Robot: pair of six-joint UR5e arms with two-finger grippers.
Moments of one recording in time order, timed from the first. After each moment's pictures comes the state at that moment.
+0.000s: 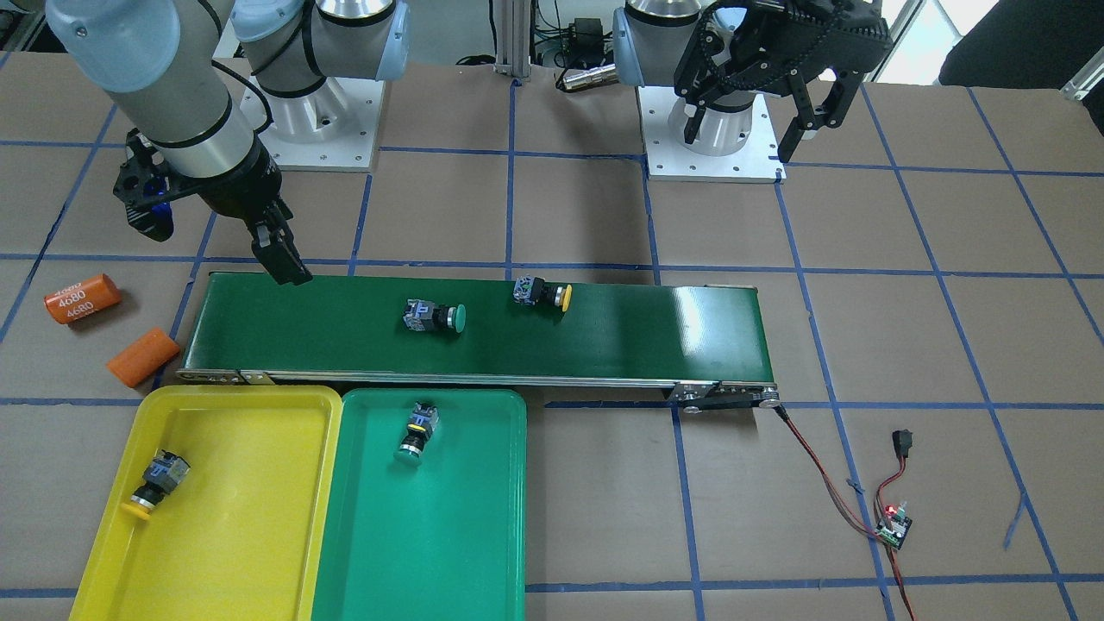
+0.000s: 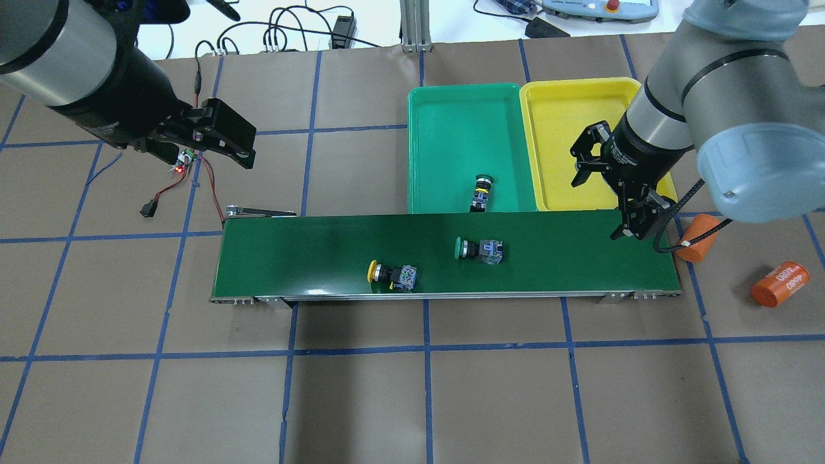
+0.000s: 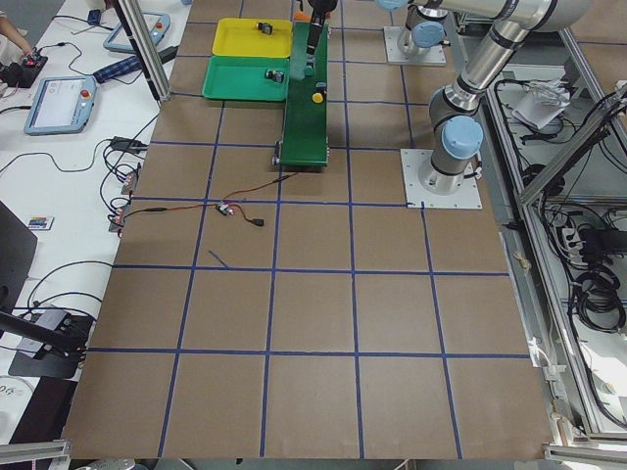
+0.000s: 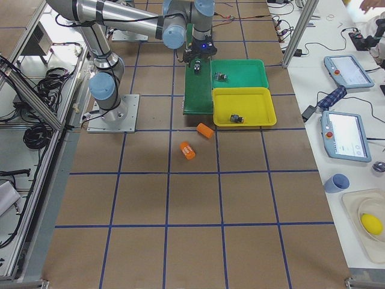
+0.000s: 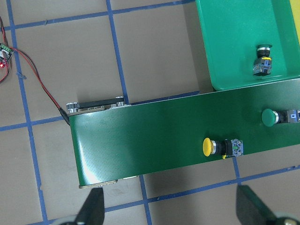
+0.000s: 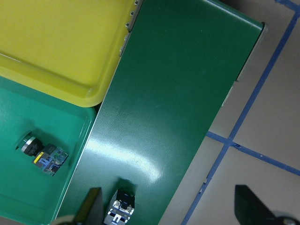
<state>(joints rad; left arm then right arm) -1.56 -1.37 -1.64 -1.52 1.46 0.12 1.52 -1.61 1.87 -1.75 -1.49 1.12</state>
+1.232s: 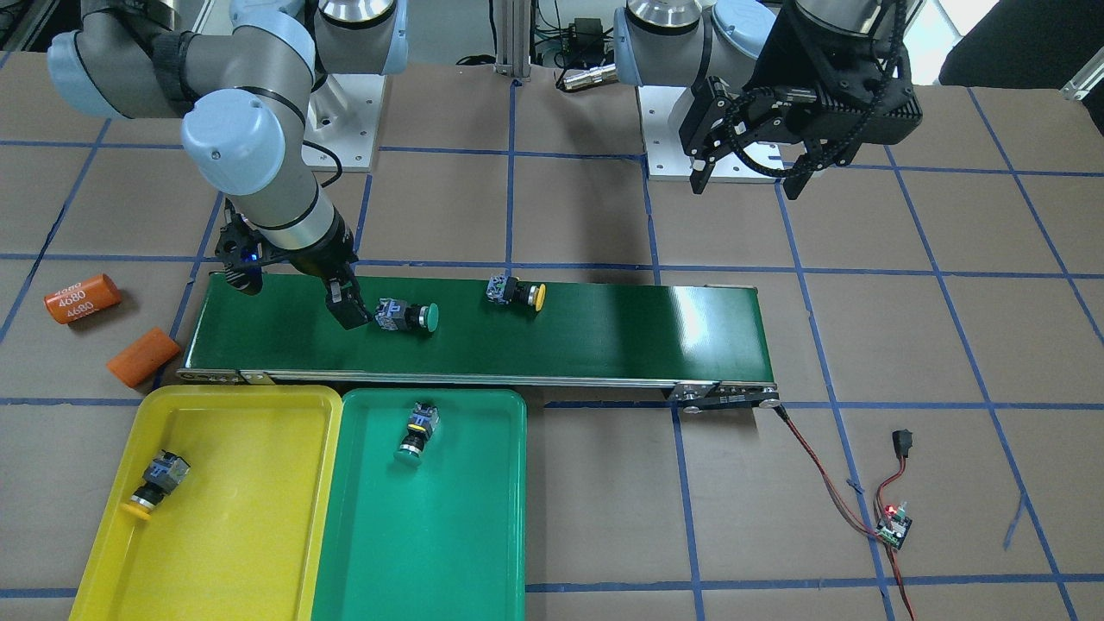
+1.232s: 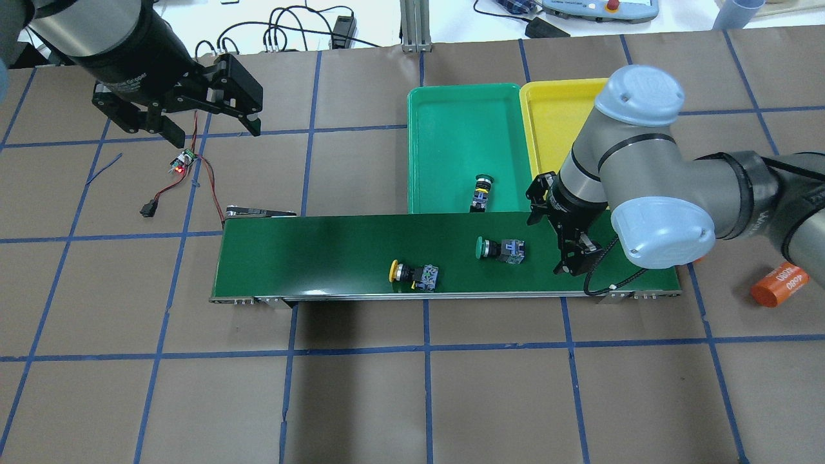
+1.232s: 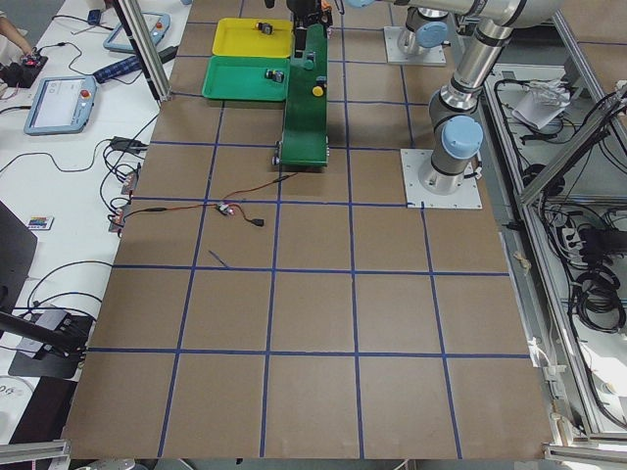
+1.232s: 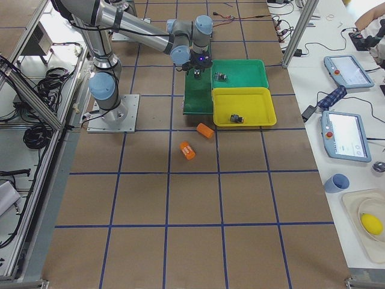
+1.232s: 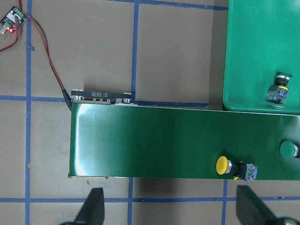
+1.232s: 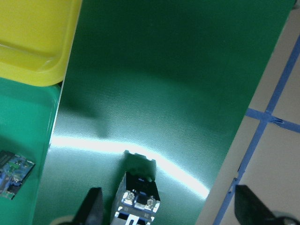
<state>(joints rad) -1.58 -1.54 -1.48 -1.61 1.49 -0.03 1.60 -1.47 2.00 -1.99 -1.45 1.29</state>
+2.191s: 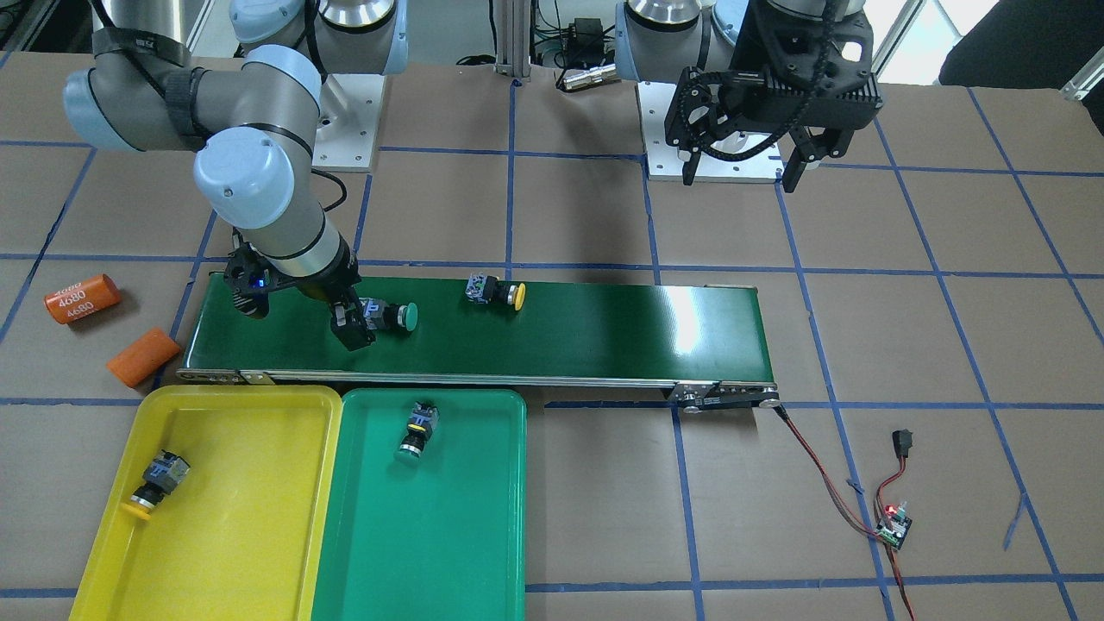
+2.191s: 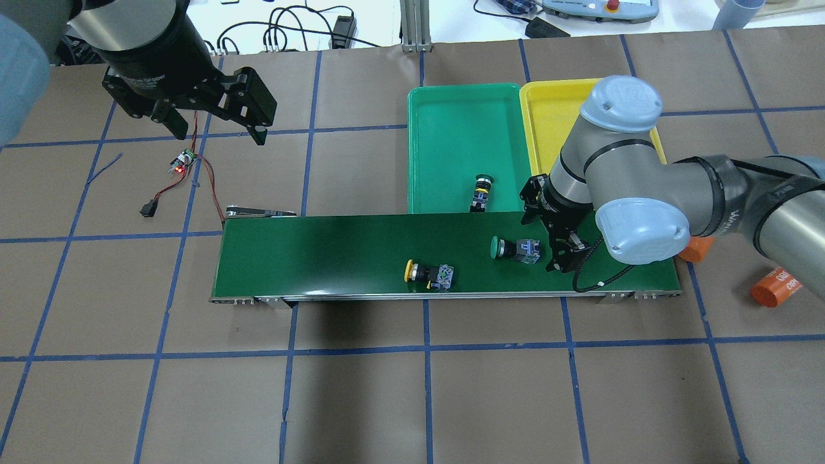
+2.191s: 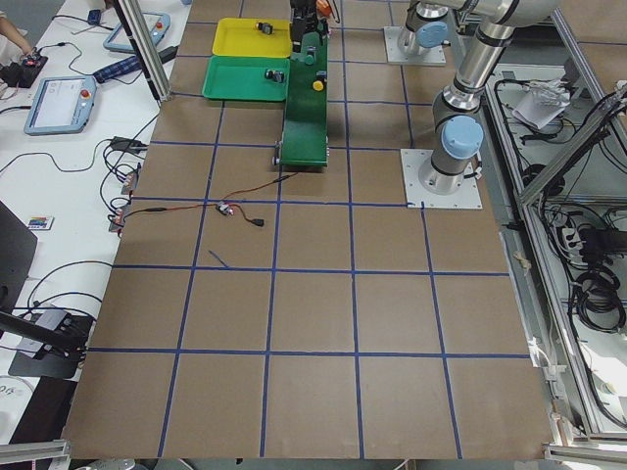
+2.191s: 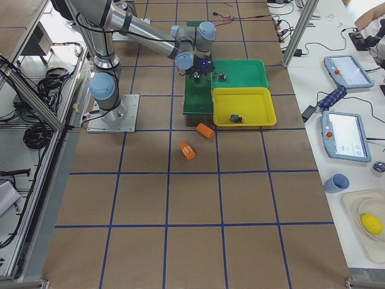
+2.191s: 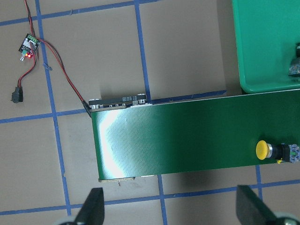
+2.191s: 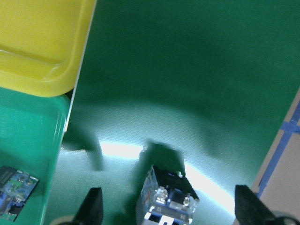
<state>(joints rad) -1.64 -1.55 -1.46 -1.62 1.59 0.01 1.61 -1.40 2.00 -2.06 -1.46 1.30</state>
